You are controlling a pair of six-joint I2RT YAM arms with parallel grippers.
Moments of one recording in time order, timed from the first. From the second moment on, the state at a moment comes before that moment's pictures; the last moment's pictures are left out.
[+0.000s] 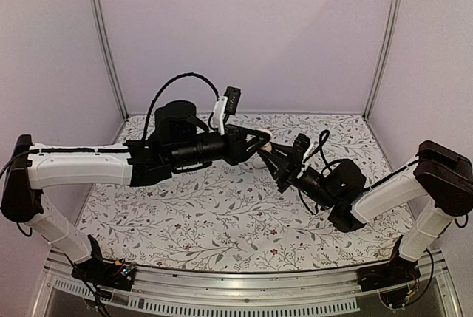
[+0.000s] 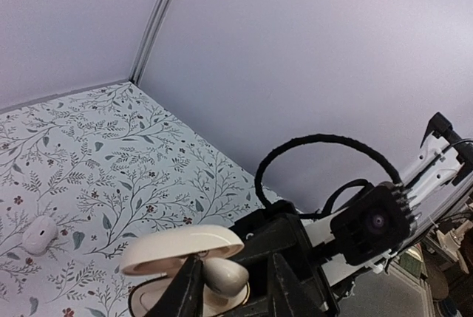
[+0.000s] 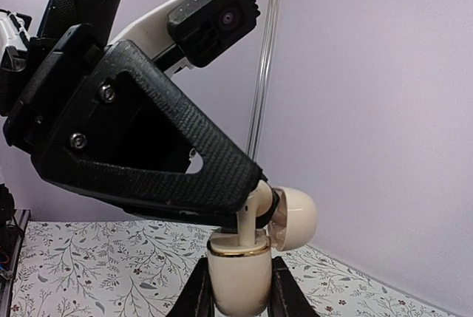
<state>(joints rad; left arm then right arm) -1.01 1.51 1.07 0.35 0.12 -0.49 0.99 1.65 0.54 1.47 -0.02 -0.16</state>
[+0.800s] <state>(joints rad) -1.02 1.51 1.09 0.29 0.11 -0.41 0.99 1.65 0.53 1.49 -0.01 -0.11</state>
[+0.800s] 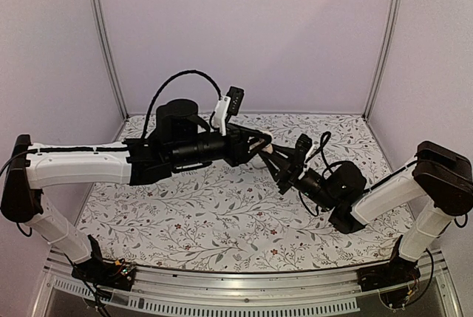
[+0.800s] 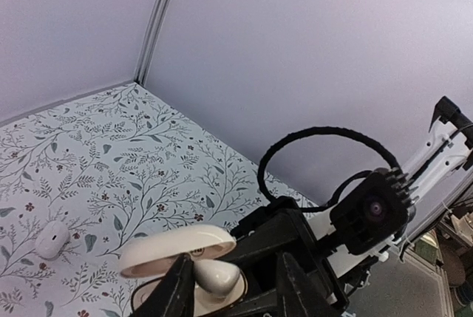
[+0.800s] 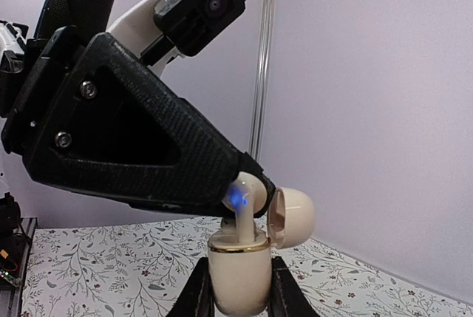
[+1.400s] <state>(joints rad) -1.01 1.48 1.10 0.26 0.05 -0.36 1.00 1.66 0.51 1.56 -0.02 -0.09</state>
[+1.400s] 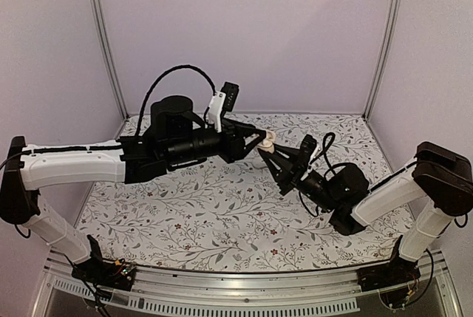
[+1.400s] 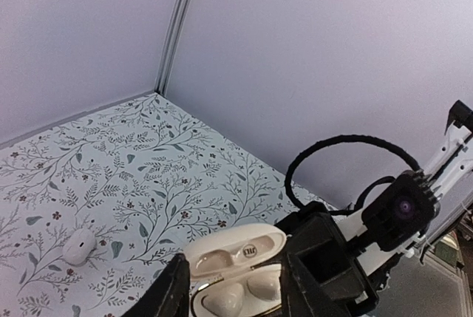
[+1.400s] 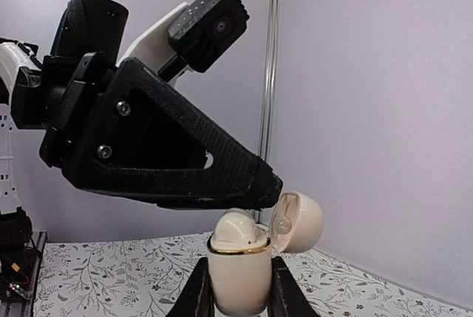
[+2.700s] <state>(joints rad) -0.82 1.37 0.89 0.16 0.06 -0.21 0.58 1.33 0.48 0.67 -0.40 0.34</state>
